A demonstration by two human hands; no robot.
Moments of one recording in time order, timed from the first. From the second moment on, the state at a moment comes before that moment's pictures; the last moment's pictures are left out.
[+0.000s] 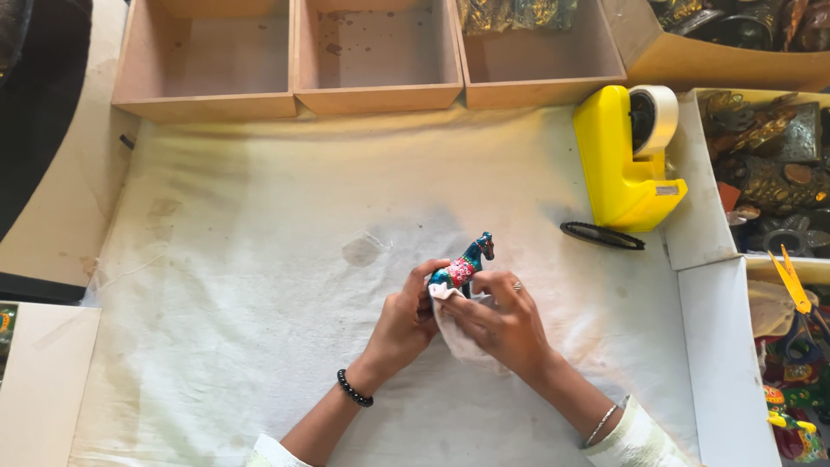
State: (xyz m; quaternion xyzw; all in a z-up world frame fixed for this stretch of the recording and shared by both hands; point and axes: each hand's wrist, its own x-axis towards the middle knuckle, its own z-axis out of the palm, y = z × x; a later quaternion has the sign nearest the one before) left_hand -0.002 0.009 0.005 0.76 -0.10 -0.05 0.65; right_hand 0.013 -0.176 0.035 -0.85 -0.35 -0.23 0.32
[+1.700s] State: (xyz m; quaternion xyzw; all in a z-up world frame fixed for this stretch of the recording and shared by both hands) left_hand 0.008 0.044 -0.006 0.18 -0.04 -0.26 0.95; right_hand 0.000 -0.208 -0.005 -0.73 -0.30 -0.21 0.58
